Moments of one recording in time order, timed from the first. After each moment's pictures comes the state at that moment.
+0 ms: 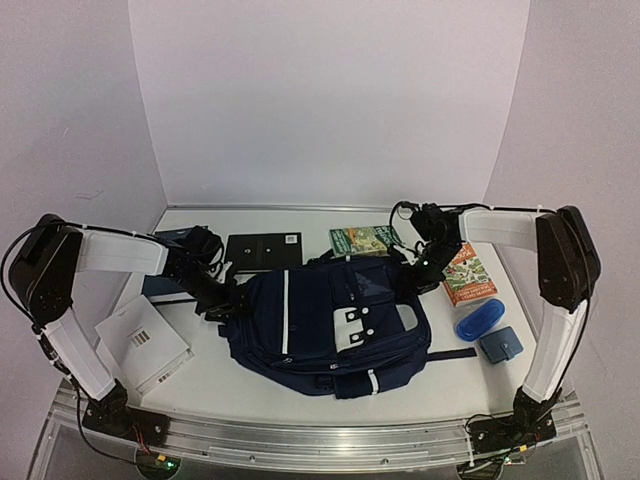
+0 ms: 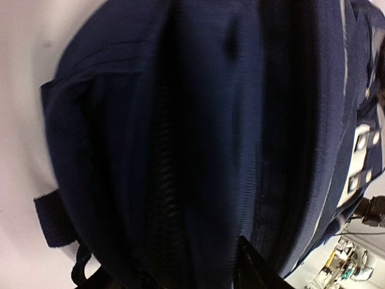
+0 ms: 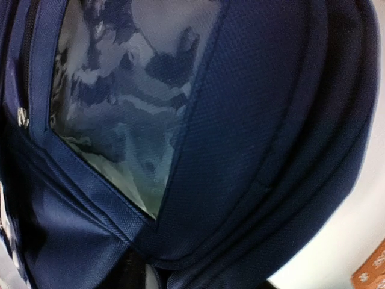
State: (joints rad) left arm -0.51 1.66 0.94 -0.44 0.46 -0.53; right arm 0.42 1.92 1.38 -0.82 -0.27 -0.09
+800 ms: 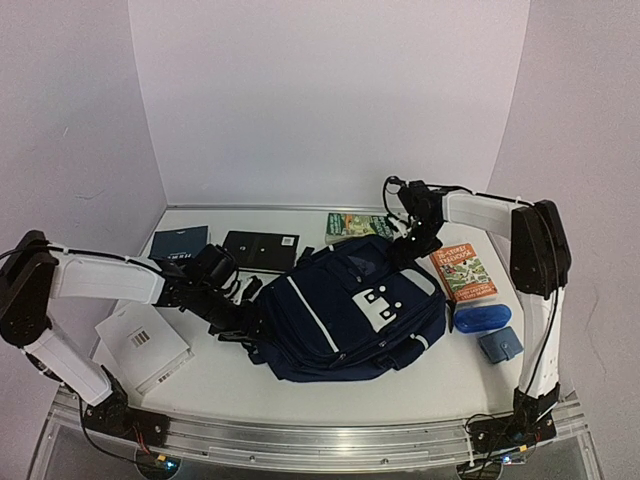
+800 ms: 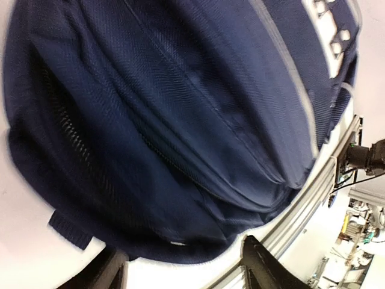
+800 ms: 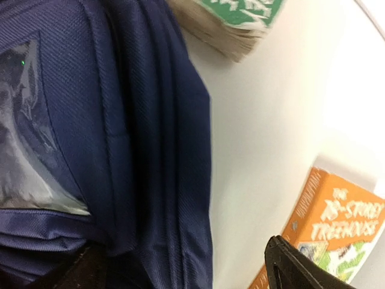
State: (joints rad) left arm -0.75 1.48 0.80 -0.32 0.42 -0.60; right arm 0.41 2.12 1.73 -0.81 0.09 -0.18
